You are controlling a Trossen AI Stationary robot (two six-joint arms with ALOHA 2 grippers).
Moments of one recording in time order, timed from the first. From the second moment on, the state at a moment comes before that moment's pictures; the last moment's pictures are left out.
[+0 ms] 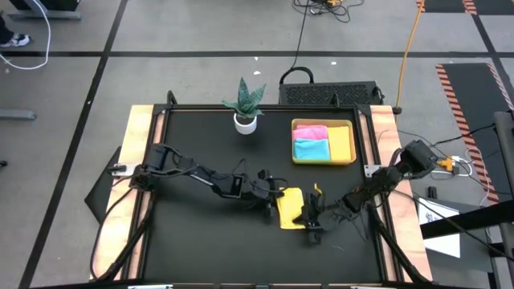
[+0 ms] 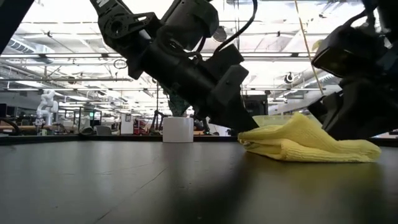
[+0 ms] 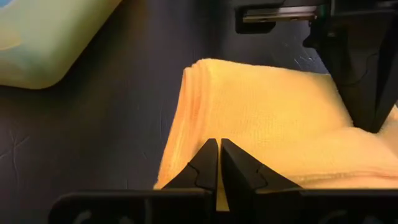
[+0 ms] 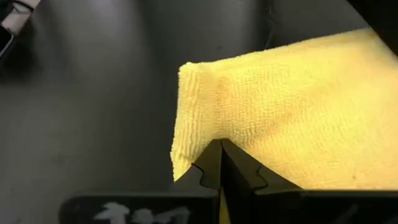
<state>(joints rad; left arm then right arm) -0.14 2.09 1.15 0.37 -0.18 -0.16 0.58 1.65 0.43 0.51 0.32 0.51</state>
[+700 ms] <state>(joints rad) -0.15 2.13 1.15 0.38 -0.18 -0.18 0.69 1.55 0.51 0.50 0.34 0.20</state>
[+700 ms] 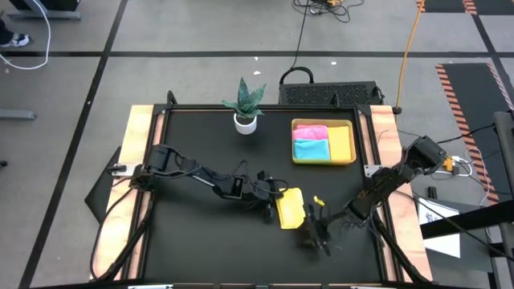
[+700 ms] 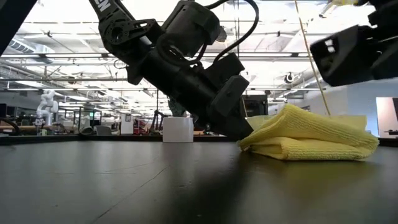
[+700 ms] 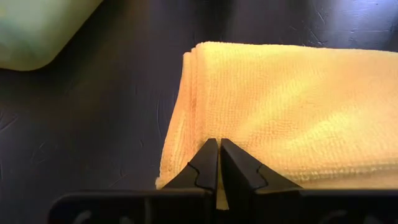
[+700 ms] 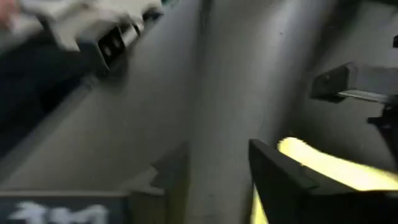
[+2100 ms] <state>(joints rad) -0.15 2.02 1.15 0.14 -0.31 -0.19 0.68 1.46 0.69 0.04 0.46 0.19</state>
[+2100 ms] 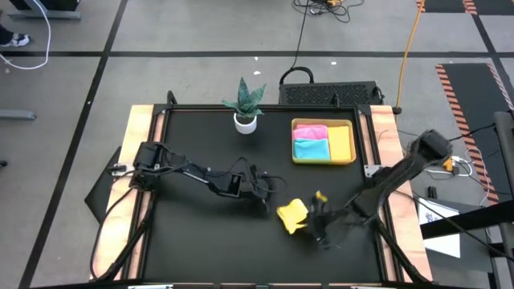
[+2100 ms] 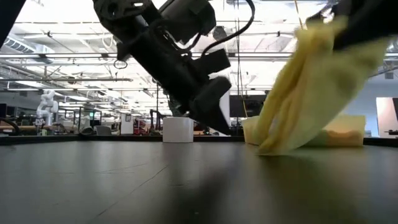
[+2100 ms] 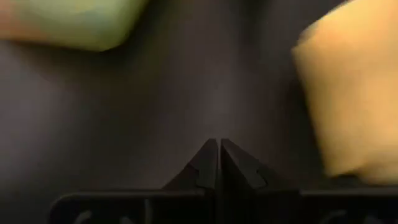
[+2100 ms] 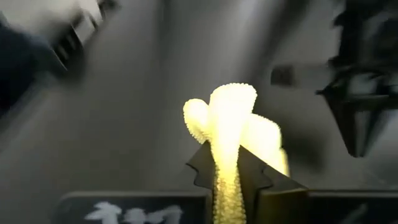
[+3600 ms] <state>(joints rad) -0.33 2.01 1.15 0.03 -0.50 -0.26 -0.27 0.75 0.35 -0.40 0.57 -0.47</state>
